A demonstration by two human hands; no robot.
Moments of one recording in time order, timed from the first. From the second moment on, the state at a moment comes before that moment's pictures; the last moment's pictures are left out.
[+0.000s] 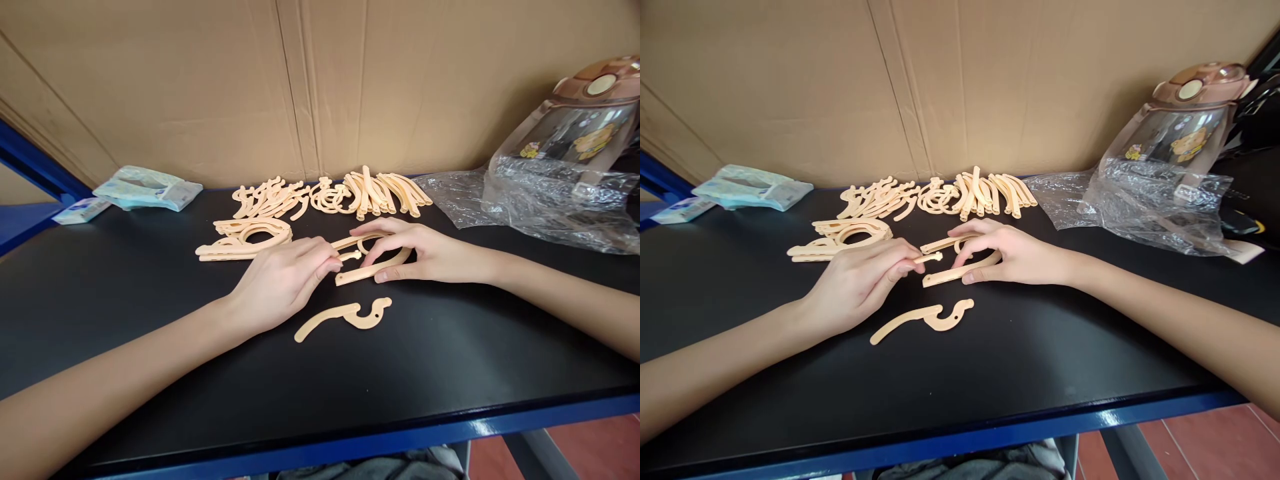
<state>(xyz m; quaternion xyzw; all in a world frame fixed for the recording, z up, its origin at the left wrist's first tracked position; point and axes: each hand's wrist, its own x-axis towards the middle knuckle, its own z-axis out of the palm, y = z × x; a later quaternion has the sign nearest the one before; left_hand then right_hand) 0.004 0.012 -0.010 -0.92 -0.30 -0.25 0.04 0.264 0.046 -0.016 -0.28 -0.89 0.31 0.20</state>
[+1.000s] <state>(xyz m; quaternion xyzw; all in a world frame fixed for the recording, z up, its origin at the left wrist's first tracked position) 0.005 0.014 -0.010 -0.89 -0.40 -0.23 0.01 0.262 0.048 -0.014 -0.31 -0.79 0.47 0.25</state>
